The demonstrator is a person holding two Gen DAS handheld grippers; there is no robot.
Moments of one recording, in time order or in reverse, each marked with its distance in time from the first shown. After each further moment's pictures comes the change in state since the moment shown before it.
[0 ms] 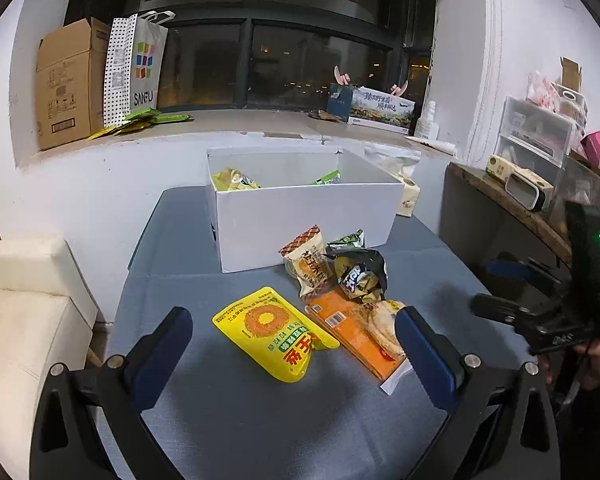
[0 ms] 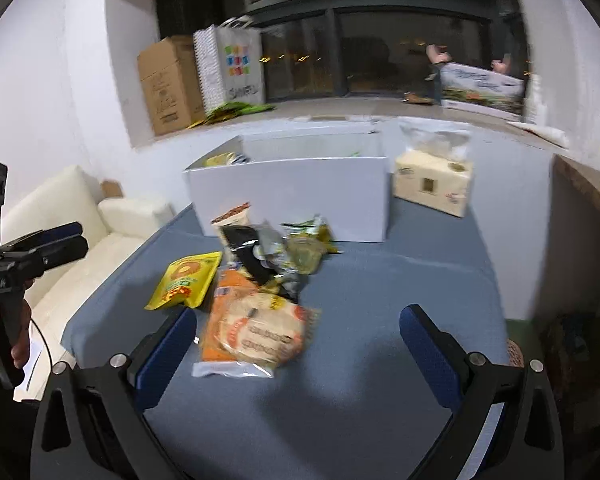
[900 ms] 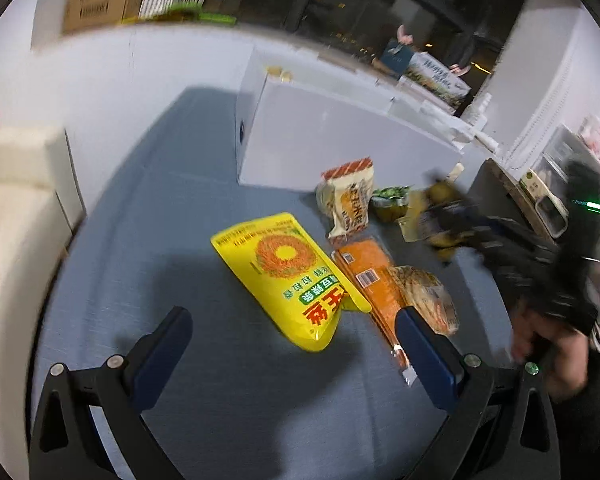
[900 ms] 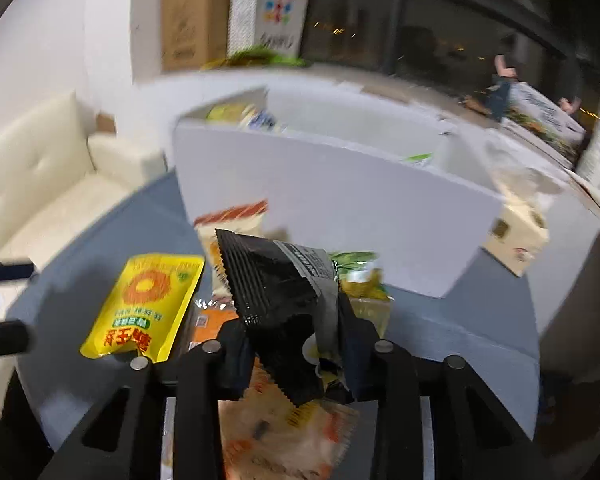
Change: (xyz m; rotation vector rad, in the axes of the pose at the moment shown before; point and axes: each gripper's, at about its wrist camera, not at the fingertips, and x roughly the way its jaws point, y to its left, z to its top) left arm 0.076 0.039 -0.029 -0.299 0.240 -0.011; right arm 0.114 0.034 0.047 -0.183 0.098 -0.061
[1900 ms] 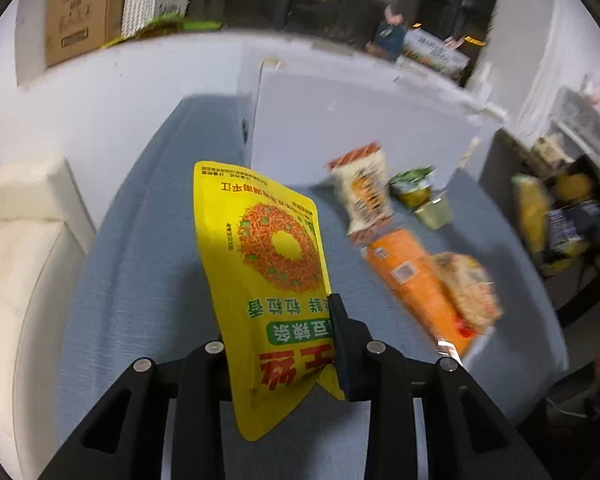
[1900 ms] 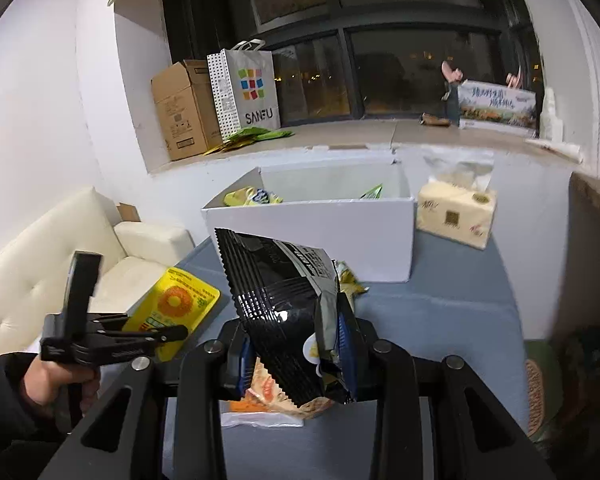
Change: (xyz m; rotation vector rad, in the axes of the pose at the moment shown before) left arm -0.012 -0.011 -0.004 0.155 -0.032 0.049; right arm -0.110 -0.032 -0.041 0.214 -0.204 0.115
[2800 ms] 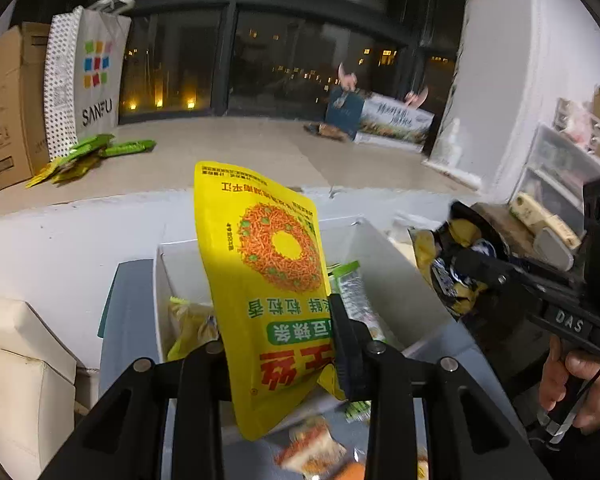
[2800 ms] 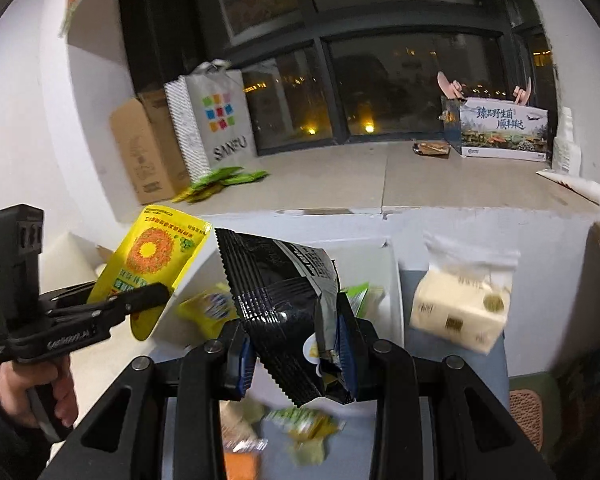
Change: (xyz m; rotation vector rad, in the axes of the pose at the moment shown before) left arm 0.047 -0.037 0.234 0.143 -0.129 -0.072; right arm 0.094 -0.045 0.158 0.059 -0.007 -0.051
